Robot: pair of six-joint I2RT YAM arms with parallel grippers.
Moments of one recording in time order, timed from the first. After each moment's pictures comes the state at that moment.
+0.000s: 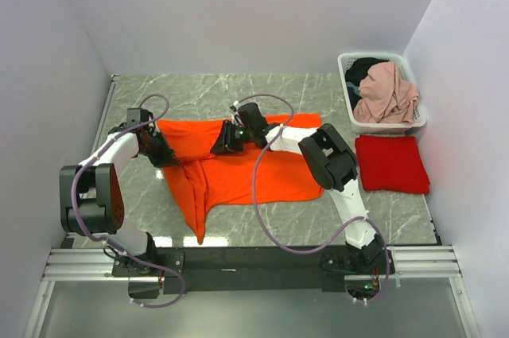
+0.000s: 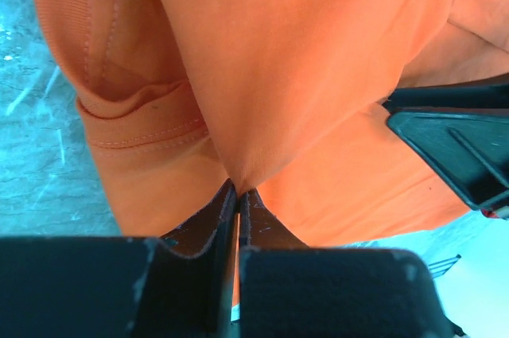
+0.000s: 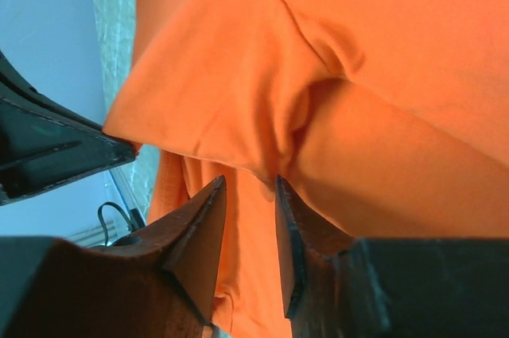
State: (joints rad) left arm 0.06 1.55 0.96 -0.59 0.34 -0.54; right arm 0.67 2.27 1.54 0.08 -0.54 0.82
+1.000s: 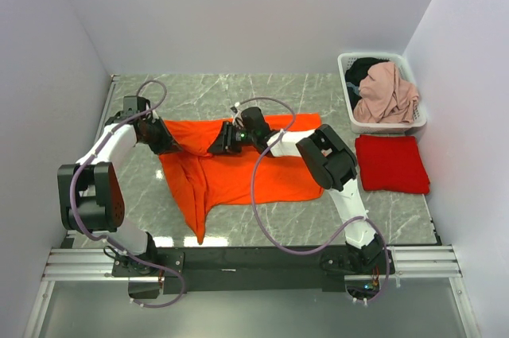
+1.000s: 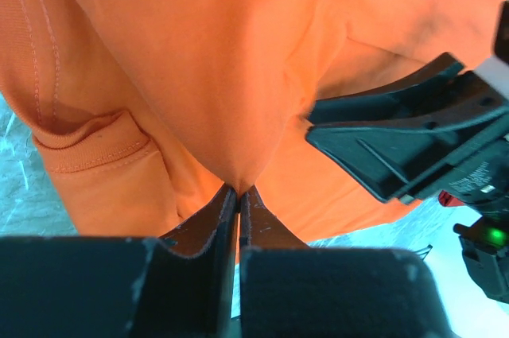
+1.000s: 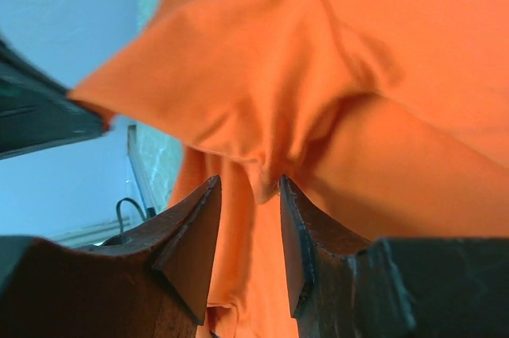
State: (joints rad) left arm 0.06 1.57 1.08 -0.61 0.40 -0.55; right arm 0.67 2.28 1.43 0.36 -0.60 0.89
